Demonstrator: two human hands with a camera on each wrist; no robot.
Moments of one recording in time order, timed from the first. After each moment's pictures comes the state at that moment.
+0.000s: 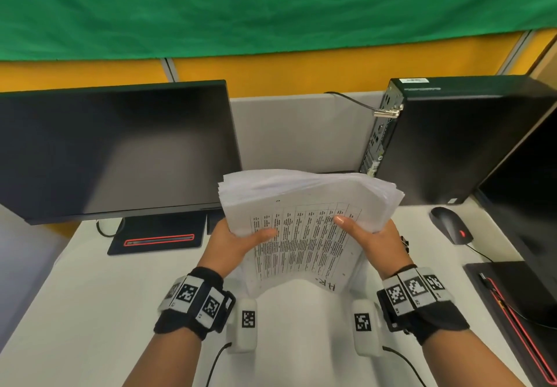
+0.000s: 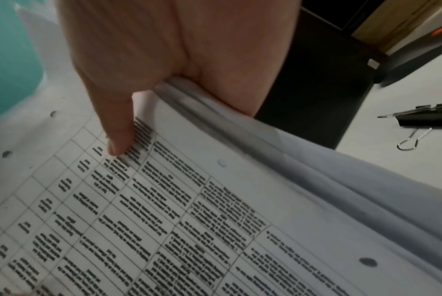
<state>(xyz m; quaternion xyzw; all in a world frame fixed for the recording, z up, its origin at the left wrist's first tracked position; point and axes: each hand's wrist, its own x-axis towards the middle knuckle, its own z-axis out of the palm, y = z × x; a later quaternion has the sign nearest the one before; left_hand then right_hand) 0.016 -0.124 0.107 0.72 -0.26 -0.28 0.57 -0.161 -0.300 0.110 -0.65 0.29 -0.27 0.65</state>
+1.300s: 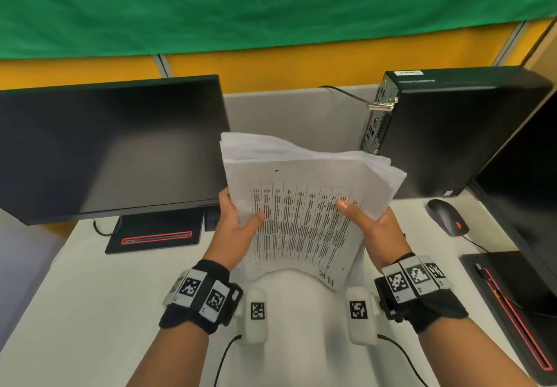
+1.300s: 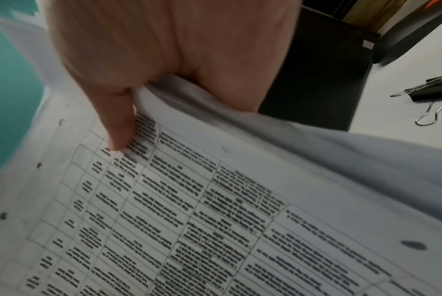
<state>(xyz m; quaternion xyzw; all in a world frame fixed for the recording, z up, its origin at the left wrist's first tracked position) 0.010 -0.139 0.111 0.73 -0.26 -0.25 0.59 -0.161 -0.297 0.123 -0.60 0.27 -0.28 0.69</state>
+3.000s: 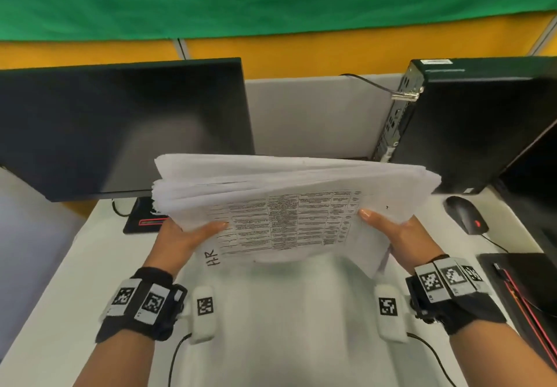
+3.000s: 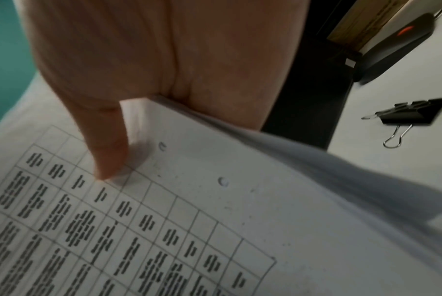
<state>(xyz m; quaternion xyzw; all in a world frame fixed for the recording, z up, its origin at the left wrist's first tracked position) 0.049 -0.047 0.104 0.73 -0.21 -0.23 0.61 -0.180 -0.302 0.116 -0.65 0.27 -0.19 0.69</state>
